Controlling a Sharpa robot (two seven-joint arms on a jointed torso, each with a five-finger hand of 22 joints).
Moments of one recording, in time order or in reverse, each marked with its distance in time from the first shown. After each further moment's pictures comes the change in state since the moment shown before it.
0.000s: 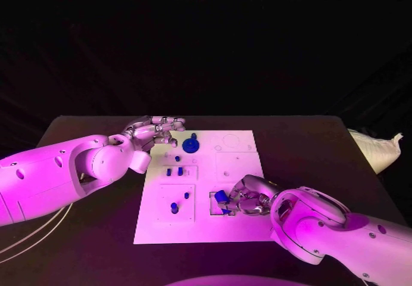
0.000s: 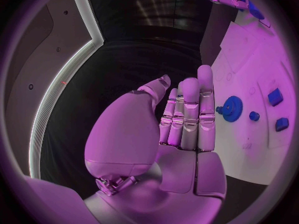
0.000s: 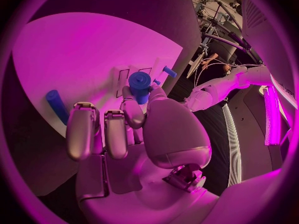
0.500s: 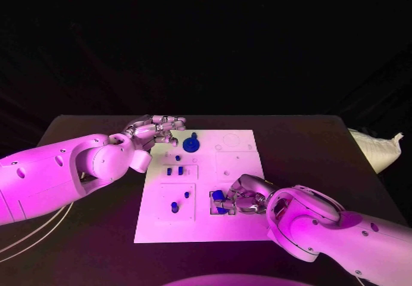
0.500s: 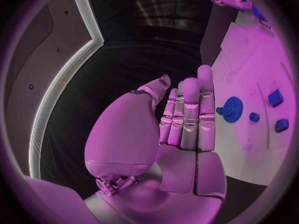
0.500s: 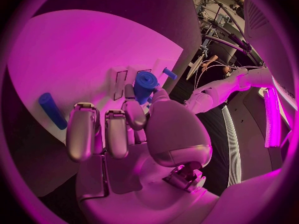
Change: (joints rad) left arm 0.000 0.002 0.000 0.001 0.000 0.000 0.000; left_hand 0.000 0.000 0.000 0.000 0.000 0.000 0.000 0.000 0.000 0.000 0.000 0.000 0.000 0.000 0.000 0.000 0.000 0.000 0.000 0.000 0.000 0.000; right arm 0.001 0.031 -0.001 -0.022 -0.014 0.013 -0.004; right_hand -0.075 -0.005 -0.052 0.000 -0.024 0.044 -0.033 0.019 0.063 0.016 -0.012 0.000 0.010 0.000 -0.008 0.000 0.001 0.000 0.007 -0.007 0.004 0.005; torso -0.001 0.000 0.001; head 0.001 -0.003
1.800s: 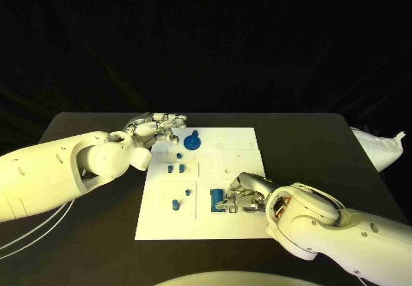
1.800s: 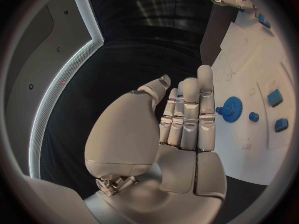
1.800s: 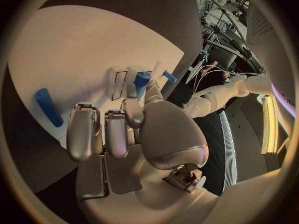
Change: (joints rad) left arm 0.000 -0.003 0.000 0.003 0.000 0.000 -0.001; left_hand 0.000 0.000 0.000 0.000 0.000 0.000 0.000 0.000 0.000 -0.004 -0.004 0.006 0.001 0.000 0.000 0.000 -0.001 0.000 0.000 0.000 0.000 -0.001; right arm 0.000 0.005 -0.001 0.000 -0.057 0.027 0.001; right_hand 0.152 0.008 -0.045 -0.140 -0.220 0.011 -0.008 -0.012 0.059 -0.001 0.002 -0.032 0.010 0.004 -0.003 0.000 0.000 0.000 -0.004 -0.004 0.000 -0.001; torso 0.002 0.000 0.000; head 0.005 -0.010
